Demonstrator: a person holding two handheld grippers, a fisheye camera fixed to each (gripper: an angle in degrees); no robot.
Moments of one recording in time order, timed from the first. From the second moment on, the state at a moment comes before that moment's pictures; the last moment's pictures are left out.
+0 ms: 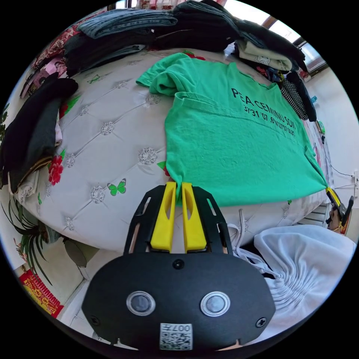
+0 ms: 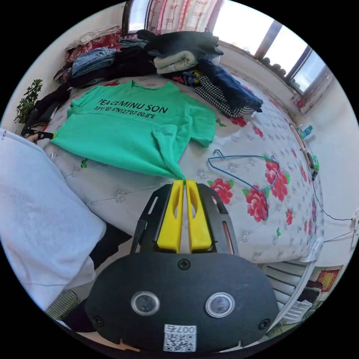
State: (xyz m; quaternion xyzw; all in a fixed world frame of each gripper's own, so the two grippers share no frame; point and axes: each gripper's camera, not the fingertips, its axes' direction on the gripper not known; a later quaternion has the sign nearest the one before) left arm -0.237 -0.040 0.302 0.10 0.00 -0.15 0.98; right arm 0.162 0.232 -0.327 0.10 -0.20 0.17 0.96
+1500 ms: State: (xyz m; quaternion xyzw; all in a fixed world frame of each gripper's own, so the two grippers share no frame) left arm -0.653 0.013 0.258 0.22 0.36 -0.37 0.83; right arm 0.253 0.197 -0.245 -0.09 -0.21 0.49 0.84
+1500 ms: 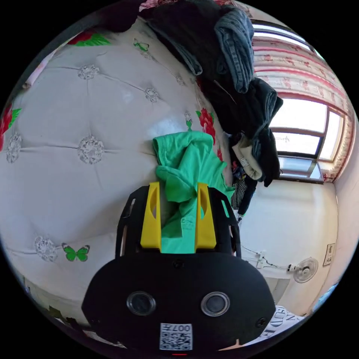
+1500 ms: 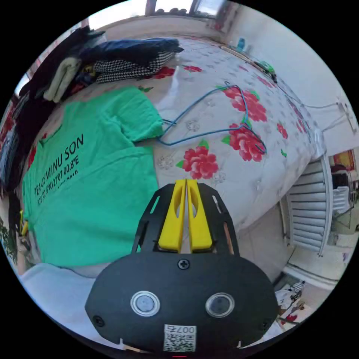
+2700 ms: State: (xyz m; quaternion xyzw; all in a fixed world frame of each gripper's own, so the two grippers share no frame) left arm -0.293 -0.072 0.362 0.22 0.07 0.11 0.97; right arm 0.343 0.207 -0.303 0.14 -0.41 0.53 0.73
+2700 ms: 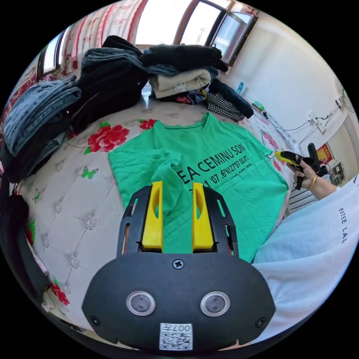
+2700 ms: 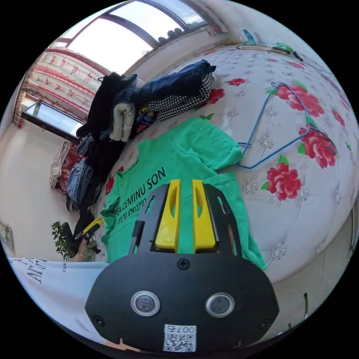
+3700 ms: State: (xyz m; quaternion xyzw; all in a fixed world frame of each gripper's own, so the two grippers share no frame) left arm -0.248 -0.131 0.478 0.14 0.09 0.03 0.99; right arm 0.396 0.197 -0.279 0.24 -0.38 0.57 0.69
